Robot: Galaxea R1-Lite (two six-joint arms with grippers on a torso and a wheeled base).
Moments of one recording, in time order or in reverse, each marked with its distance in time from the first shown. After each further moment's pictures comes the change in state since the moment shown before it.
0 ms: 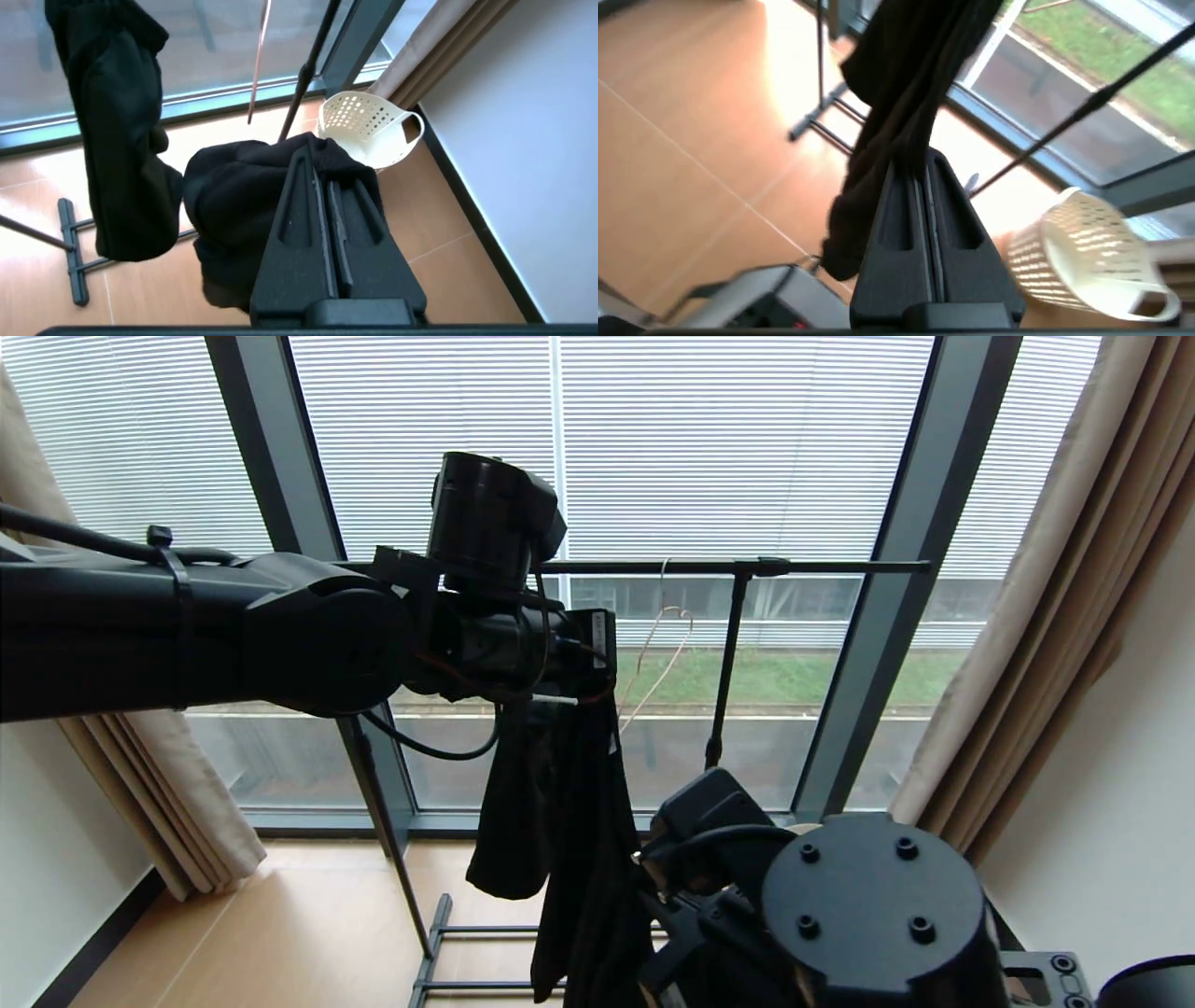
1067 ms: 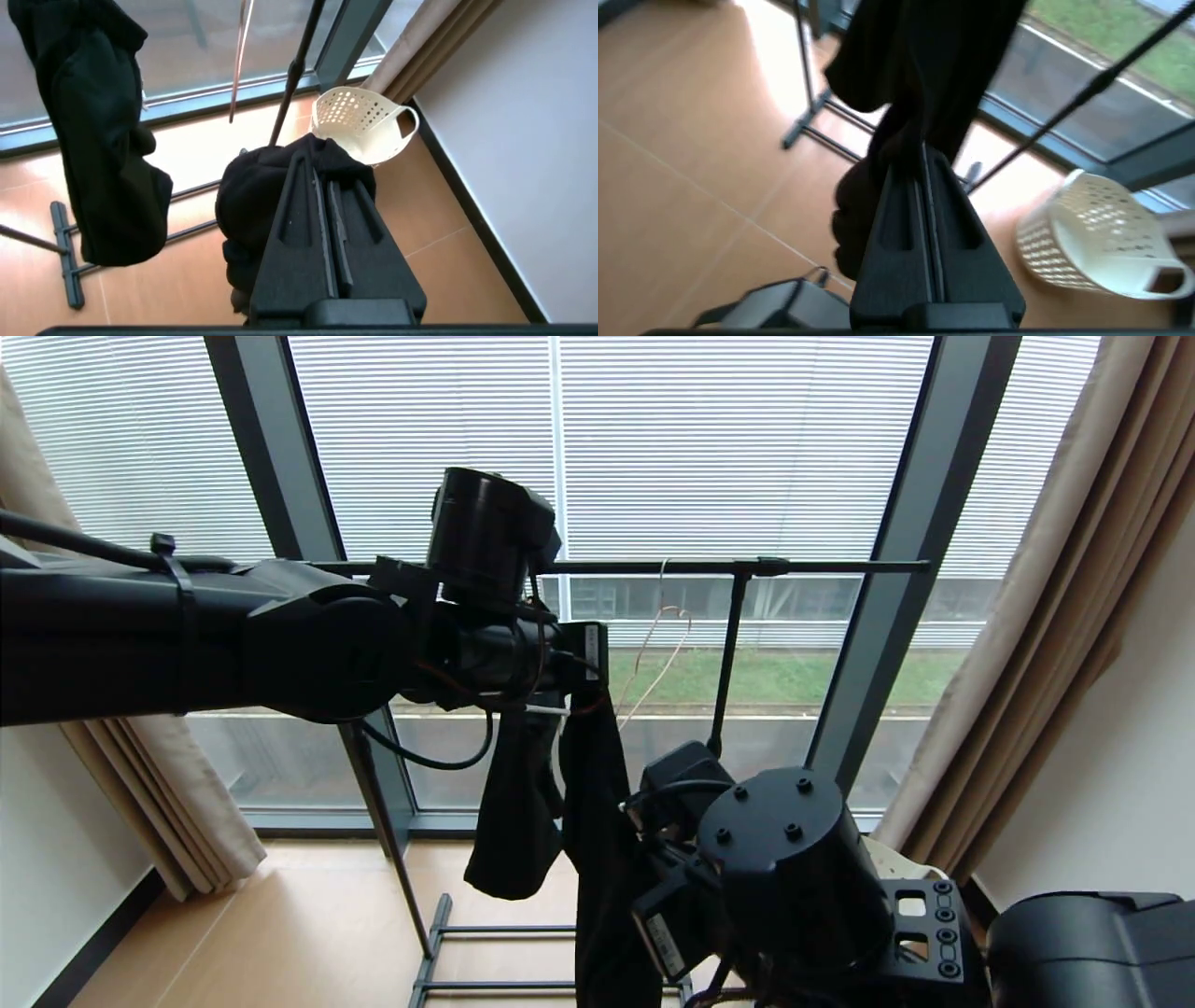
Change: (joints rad) left arm 0.017 -0.009 0.033 0.021 0.013 0.000; right arm -0.130 0.085 -0.047 0.021 -0.024 -0.054
